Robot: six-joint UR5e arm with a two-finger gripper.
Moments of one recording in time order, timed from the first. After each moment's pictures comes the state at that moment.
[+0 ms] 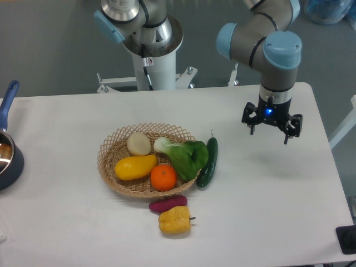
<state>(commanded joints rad) 2.81 -1.85 -1.80 -0.83 1.52 1.25</state>
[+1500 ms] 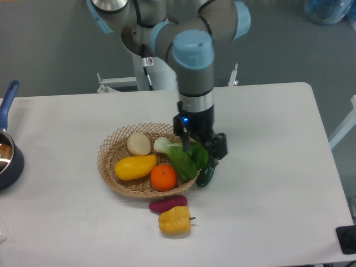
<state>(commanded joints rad) 2.39 -1.74 -1.89 -0.73 1.50 1.16</state>
